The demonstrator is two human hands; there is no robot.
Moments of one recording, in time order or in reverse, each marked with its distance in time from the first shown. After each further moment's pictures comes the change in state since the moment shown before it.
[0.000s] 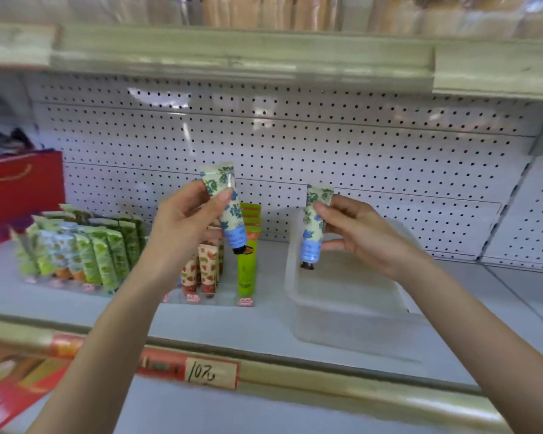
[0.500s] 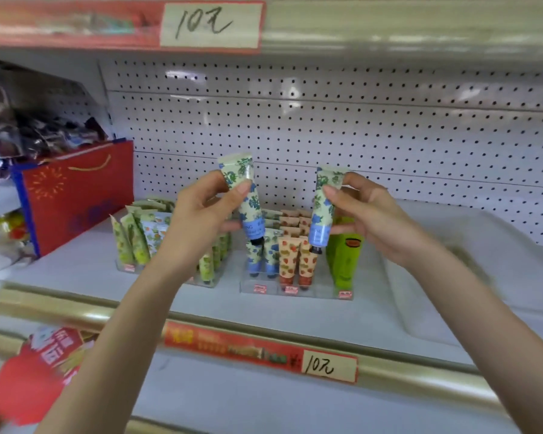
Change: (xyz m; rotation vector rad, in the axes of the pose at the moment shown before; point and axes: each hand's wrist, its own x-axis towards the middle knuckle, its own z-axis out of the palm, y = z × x) left_hand 0.021 -0.014 -0.149 0.072 -0.017 -0.014; right_hand 0.057 -0.005 0.153 0.014 0.004 -0.049
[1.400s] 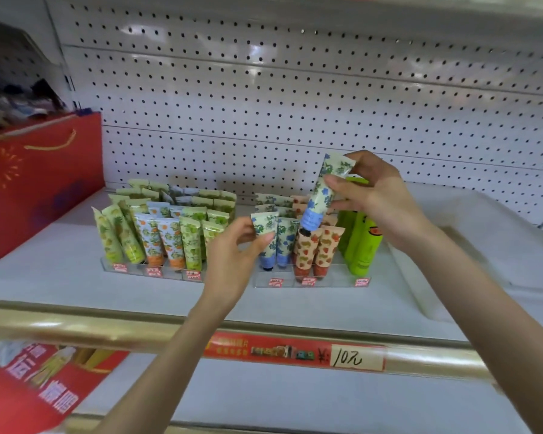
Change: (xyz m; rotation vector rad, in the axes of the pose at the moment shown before) left_hand 0.001 -0.113 -0.011 0.189 -0.054 0.001; right_hand 0.026 0.004 0.046 -0.153 0.272 -0.051
